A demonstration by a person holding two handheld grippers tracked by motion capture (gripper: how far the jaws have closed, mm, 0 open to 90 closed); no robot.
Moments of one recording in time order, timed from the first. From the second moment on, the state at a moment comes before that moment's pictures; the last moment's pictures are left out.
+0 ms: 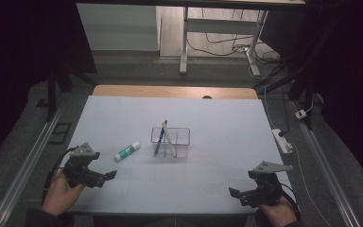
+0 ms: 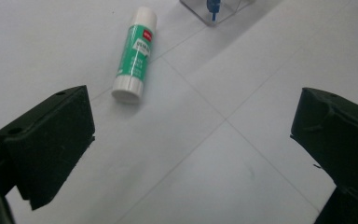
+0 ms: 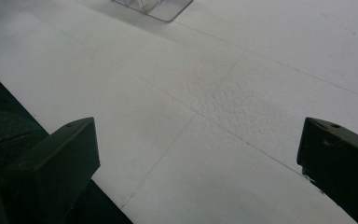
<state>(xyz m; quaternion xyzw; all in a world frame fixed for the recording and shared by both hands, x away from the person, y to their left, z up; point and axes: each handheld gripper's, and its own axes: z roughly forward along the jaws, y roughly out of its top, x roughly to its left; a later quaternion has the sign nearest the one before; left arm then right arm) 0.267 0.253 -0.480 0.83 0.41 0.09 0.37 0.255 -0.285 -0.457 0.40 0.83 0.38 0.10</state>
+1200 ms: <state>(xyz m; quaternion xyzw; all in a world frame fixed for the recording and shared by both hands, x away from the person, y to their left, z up) 0.392 0.199 -0.503 0.88 0.39 0.07 0.26 0.257 -0.284 -0.458 0.40 0.84 0.37 0.08</state>
